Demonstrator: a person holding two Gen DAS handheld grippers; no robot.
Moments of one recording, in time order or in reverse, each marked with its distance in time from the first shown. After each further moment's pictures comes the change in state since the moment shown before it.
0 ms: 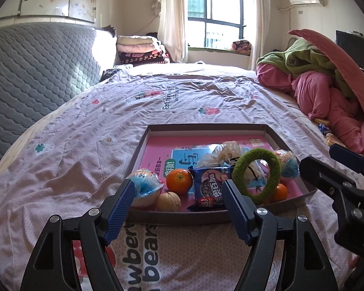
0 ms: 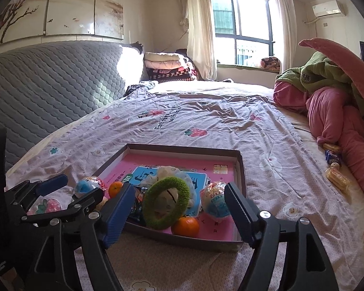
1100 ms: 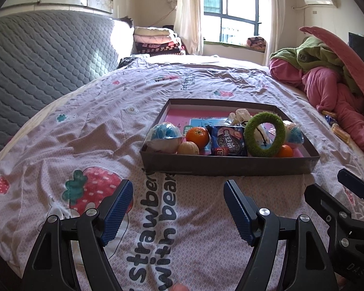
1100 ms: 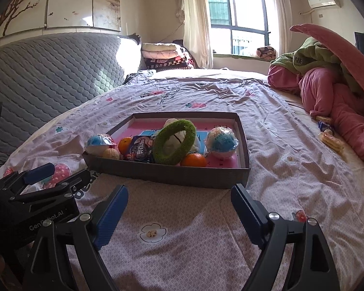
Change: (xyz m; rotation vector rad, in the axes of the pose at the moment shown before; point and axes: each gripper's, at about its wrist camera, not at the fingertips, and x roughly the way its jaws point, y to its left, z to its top) left arm -0.036 0.011 -0.058 -0.056 0.042 0.072; right arm -0.029 0.014 -0.070 0.038 0.053 -0.019
